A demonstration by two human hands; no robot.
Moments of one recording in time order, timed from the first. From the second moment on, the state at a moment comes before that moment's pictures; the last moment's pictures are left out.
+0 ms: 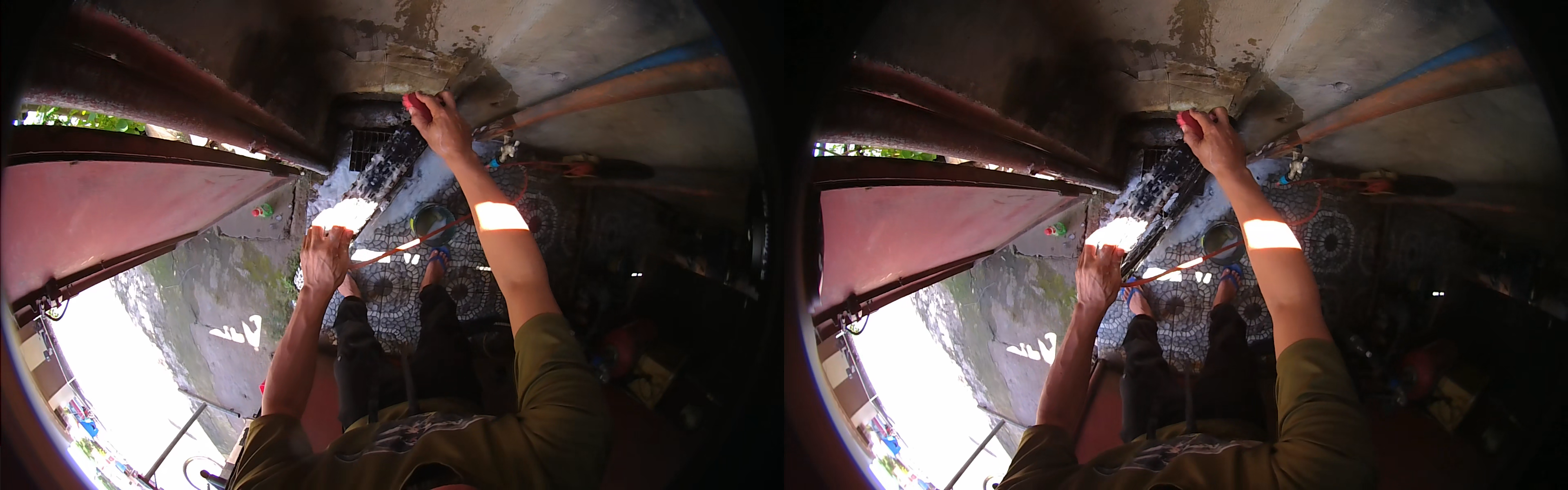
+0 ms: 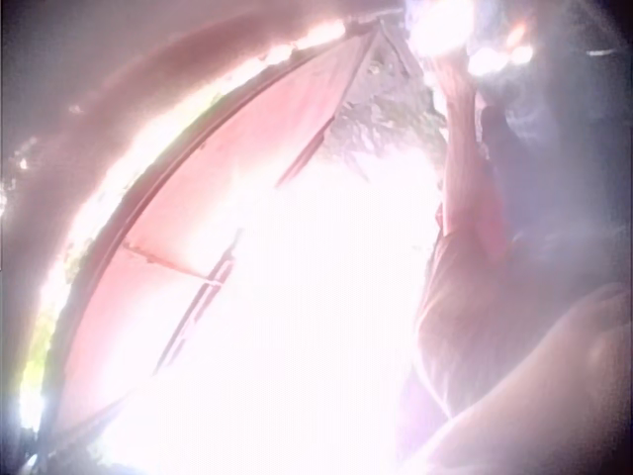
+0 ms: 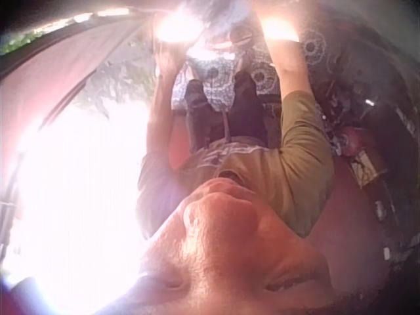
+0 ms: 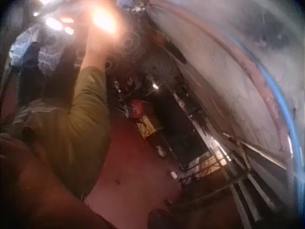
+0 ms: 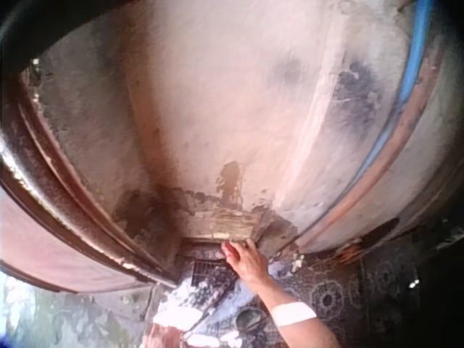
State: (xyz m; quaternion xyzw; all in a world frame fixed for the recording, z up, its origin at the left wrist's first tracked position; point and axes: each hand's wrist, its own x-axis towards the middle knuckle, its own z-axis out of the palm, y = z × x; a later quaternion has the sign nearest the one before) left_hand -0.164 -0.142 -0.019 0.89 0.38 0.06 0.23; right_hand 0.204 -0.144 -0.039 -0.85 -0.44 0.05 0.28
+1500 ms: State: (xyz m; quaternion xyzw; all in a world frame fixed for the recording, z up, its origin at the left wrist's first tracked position) left_hand -0.116 -0.140 0.016 0.89 0.35 0.10 0.26; right_hand 0.206 -0.177 -0.052 -0.84 -0.43 0.14 0.31
